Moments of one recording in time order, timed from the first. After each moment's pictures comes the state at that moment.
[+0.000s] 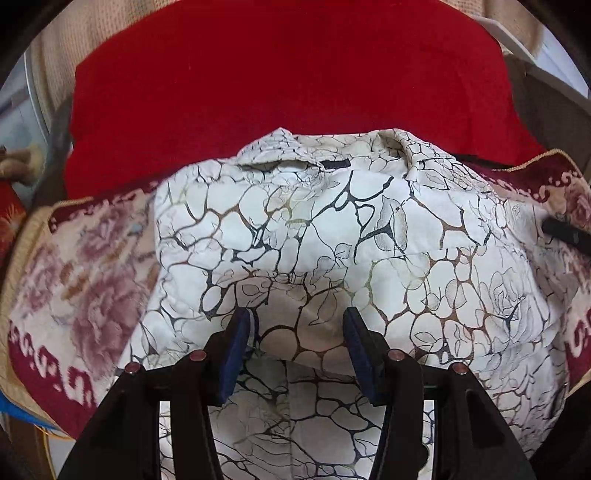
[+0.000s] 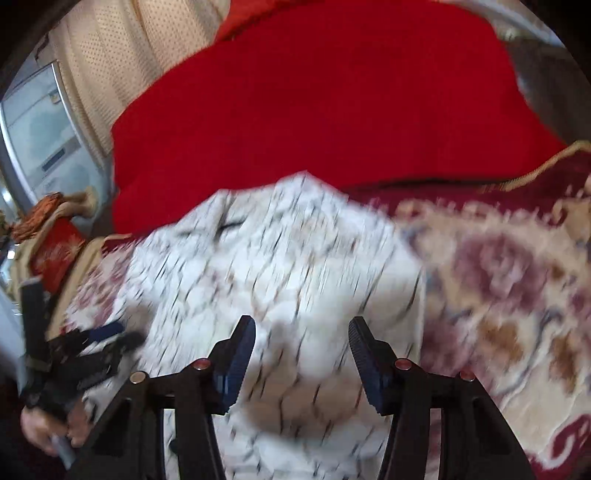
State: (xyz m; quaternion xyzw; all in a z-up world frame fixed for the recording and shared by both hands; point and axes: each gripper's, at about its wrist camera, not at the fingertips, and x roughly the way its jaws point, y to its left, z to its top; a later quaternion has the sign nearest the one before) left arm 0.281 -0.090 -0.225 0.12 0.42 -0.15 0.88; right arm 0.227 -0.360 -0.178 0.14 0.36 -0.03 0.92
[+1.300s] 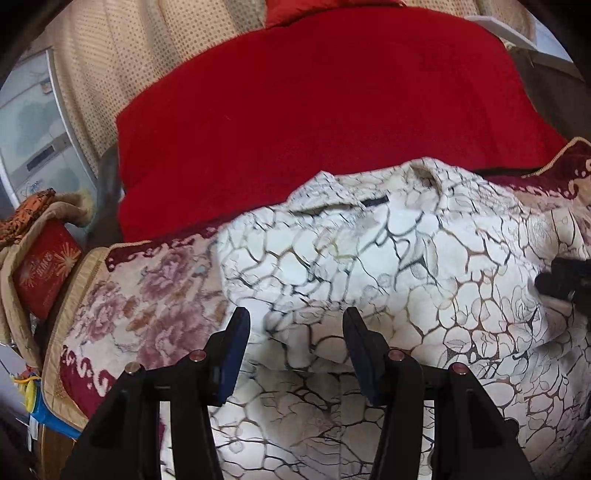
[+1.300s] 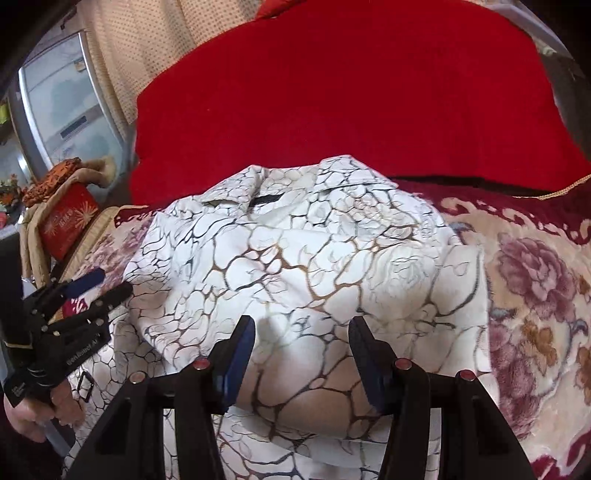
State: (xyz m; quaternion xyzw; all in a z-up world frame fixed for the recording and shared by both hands) left arm 0.261 -0.082 -0.196 0.18 0.33 -0.07 0.92; right arm 0.231 -0.314 -0.197 0.12 0.40 0.04 0.91
